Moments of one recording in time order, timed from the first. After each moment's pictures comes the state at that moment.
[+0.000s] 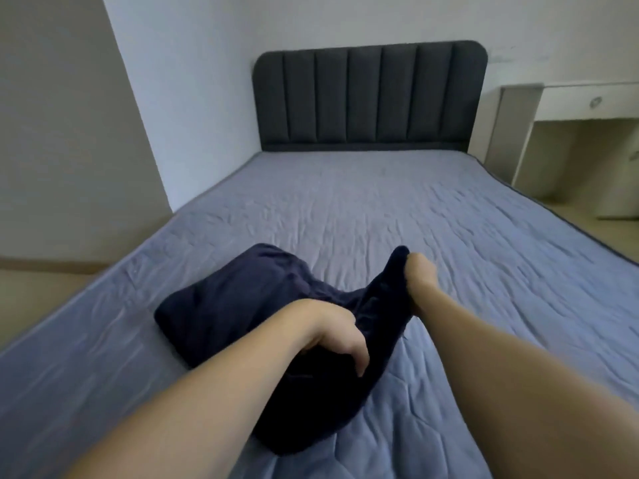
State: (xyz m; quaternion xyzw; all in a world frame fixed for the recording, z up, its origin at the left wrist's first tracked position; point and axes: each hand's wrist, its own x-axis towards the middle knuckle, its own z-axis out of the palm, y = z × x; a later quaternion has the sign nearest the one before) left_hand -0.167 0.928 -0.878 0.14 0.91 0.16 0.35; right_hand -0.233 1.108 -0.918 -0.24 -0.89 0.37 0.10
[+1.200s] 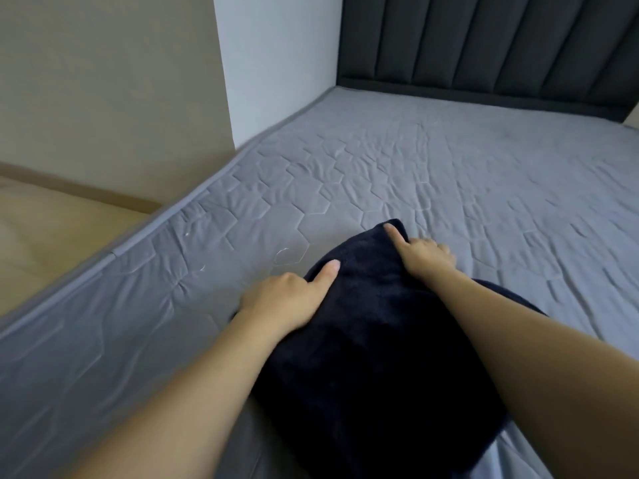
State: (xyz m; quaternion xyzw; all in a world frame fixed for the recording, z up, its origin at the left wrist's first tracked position) left_hand -0.430 0.669 -1.036 -0.10 0.97 0.21 0.10; right_hand -0.530 0.896 -1.049 -0.12 -0.98 0.18 -0.04
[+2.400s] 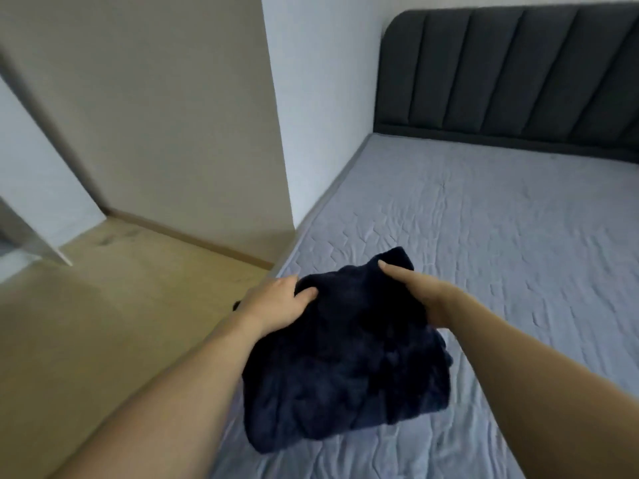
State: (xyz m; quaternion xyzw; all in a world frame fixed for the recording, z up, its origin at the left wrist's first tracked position) left_hand -0.379 0.592 -0.690 -0.03 0.98 0.19 0.07; right_hand -0.429 0.860 -0.678 -0.11 -0.68 0.63 -0.36
